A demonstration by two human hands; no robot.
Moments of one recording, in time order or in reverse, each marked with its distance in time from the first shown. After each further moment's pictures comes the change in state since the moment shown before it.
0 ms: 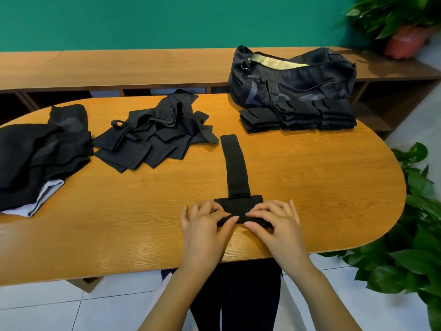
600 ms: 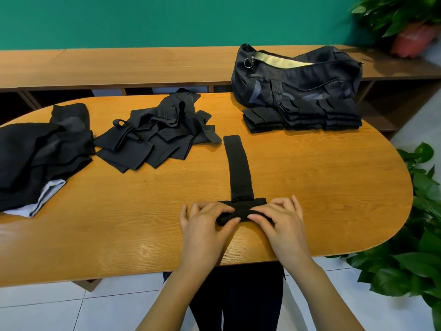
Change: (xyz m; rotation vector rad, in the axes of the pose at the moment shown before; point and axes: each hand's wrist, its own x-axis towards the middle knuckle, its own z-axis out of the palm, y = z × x) left_hand 0.005 -0.001 -0.009 -0.064 -0.002 -0.019; right_hand 0.013 -0.006 0.002 -0.044 0.051 -0.009
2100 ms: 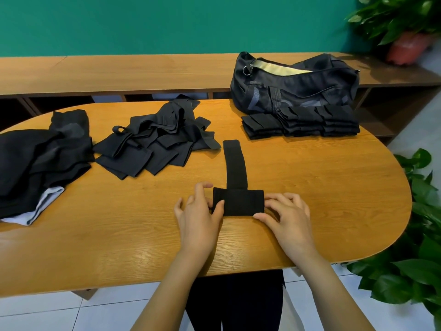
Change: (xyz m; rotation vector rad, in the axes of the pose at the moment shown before) left_hand 0.038 -0.006 0.007 0.007 0.118 -0.160; right_hand 0.023 0.006 -0.017 -0.066 -0.096 0.108
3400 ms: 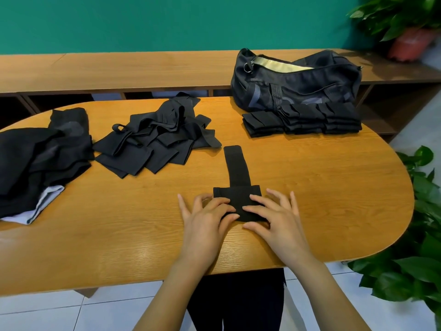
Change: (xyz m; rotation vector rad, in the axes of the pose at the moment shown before) left_hand -0.015 -0.005 -0.005 0.161 -0.171 0.325; right_hand -0.005 0.002 0.017 -0.060 -0.067 -0.188
